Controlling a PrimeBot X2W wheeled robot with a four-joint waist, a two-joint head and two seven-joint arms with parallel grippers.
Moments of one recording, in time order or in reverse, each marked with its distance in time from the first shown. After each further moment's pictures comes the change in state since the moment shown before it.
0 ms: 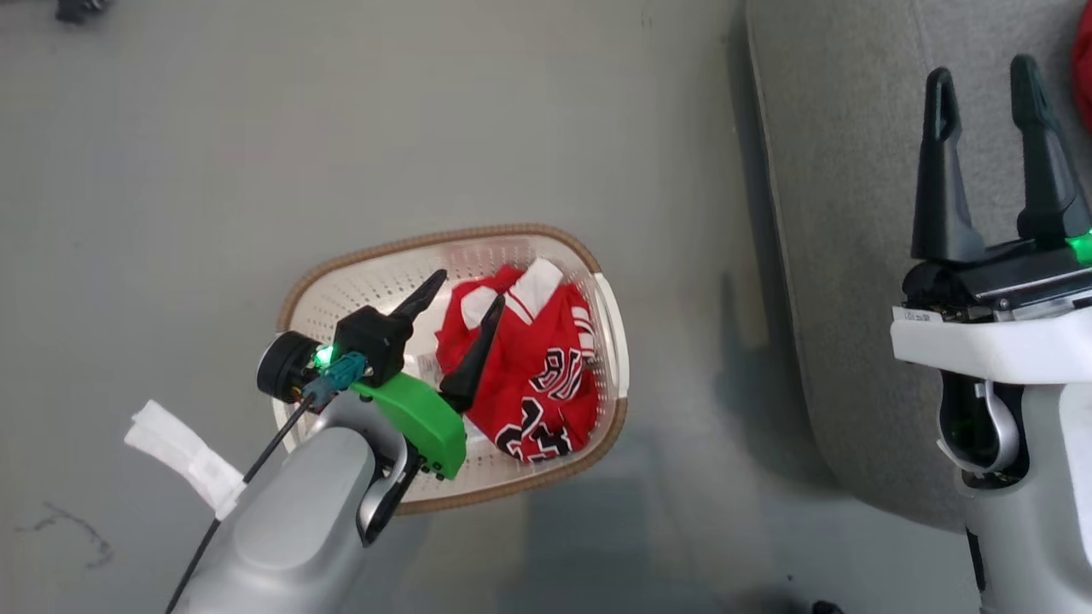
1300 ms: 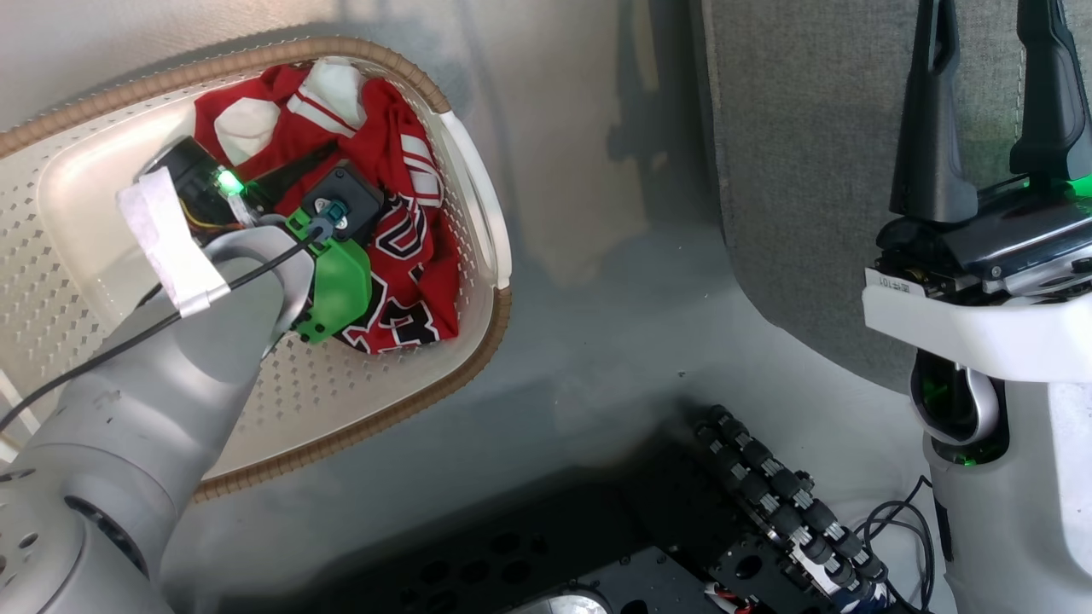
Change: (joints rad) left arm -0.571 0.047 -0.606 0.588 -0.018 0.007 0.000; right arm -0.100 0.066 0.056 -0.117 -0.048 0.000 0.000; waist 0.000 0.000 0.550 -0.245
